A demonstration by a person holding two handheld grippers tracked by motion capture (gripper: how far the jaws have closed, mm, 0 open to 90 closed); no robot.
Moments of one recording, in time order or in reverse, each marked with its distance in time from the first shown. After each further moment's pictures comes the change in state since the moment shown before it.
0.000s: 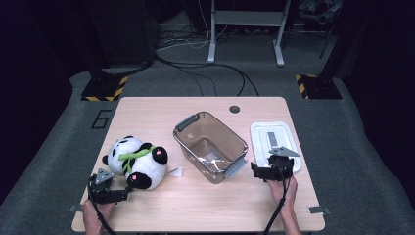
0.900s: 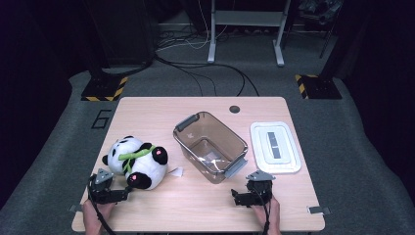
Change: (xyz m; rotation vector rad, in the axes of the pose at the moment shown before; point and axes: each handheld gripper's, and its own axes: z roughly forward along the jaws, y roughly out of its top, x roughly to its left) left arm 0.000 0.000 0.000 0.003 -0.003 -0.005; right arm 0.062 -0.058 0.018 0.099 0.110 -0.131
